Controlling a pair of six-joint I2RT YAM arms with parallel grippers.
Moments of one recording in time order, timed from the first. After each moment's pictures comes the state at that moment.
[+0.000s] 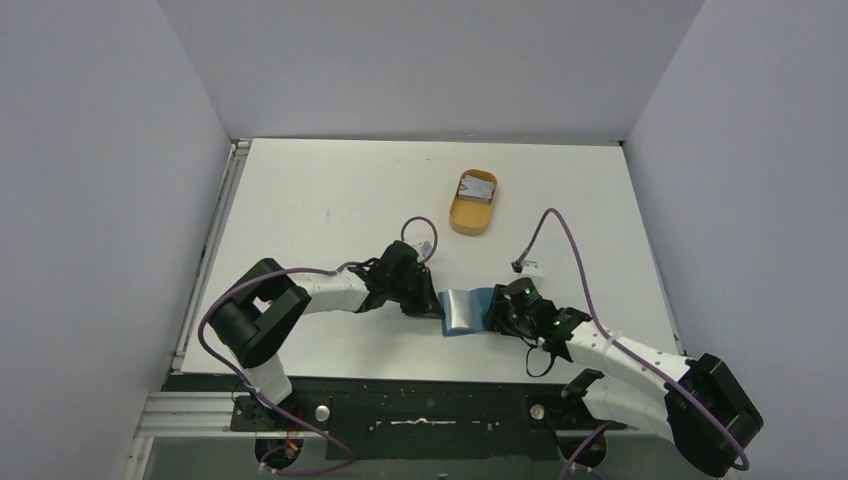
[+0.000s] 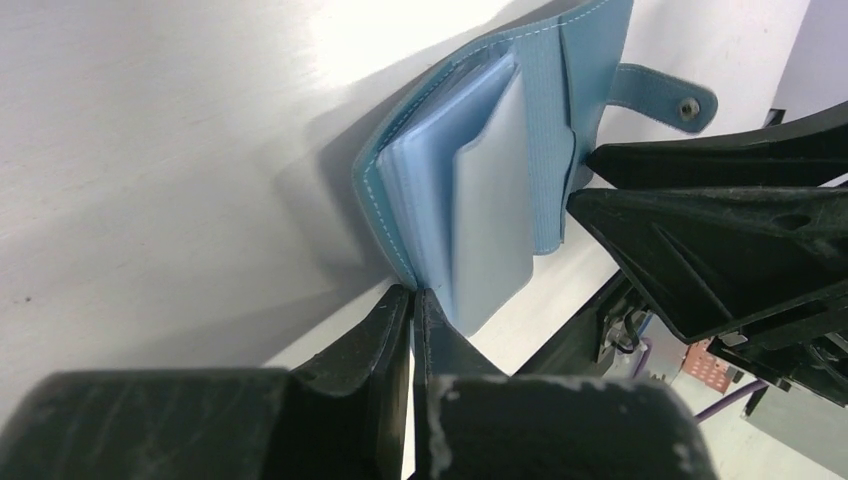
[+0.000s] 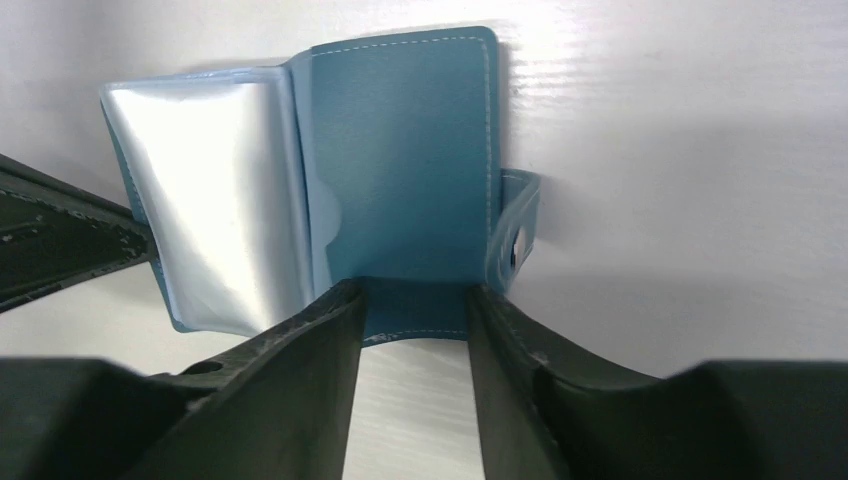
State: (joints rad) left arm -0.80 1.73 0.80 0.09 0.36 -0.88; right arm 0.68 1.06 0.36 -0.19 0.15 0.73
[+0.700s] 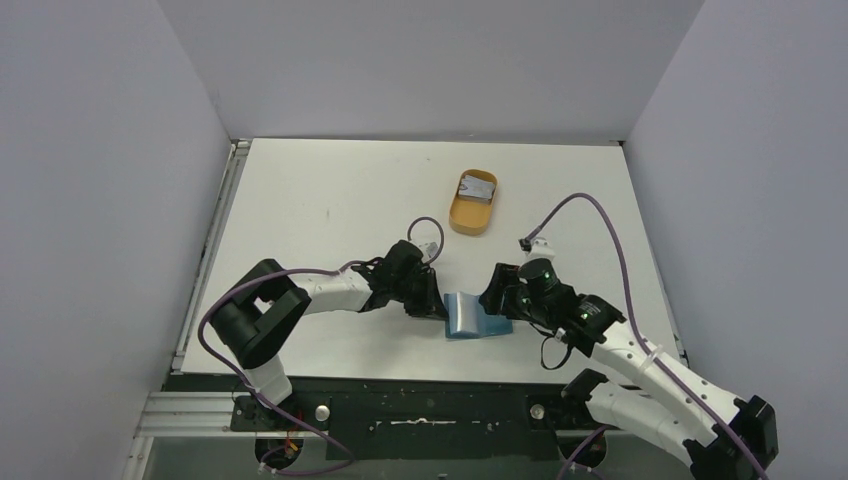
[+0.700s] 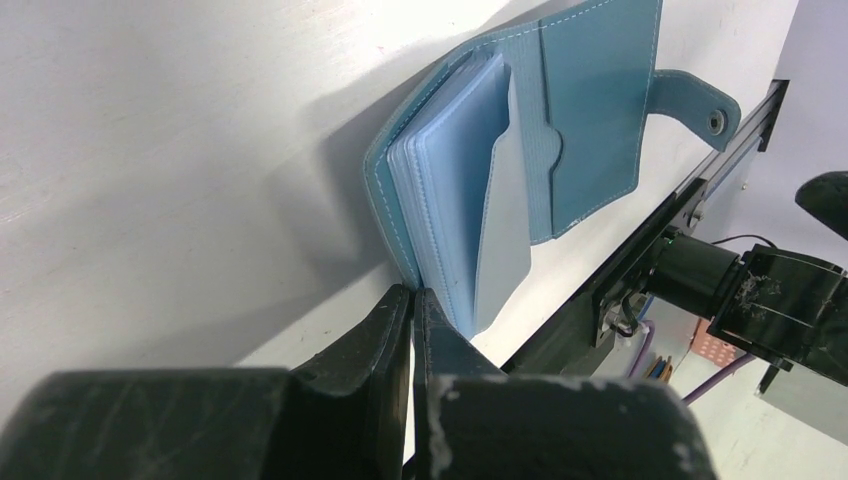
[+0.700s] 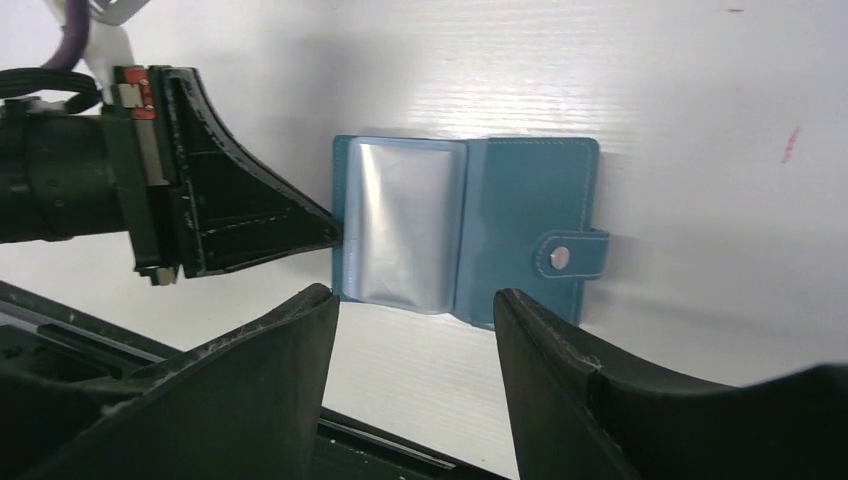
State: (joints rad) left arm -0.82 1.73 0.83 0.06 0.38 -0.85; right arm 0.69 0.84 0.61 -0.54 0.13 0.69
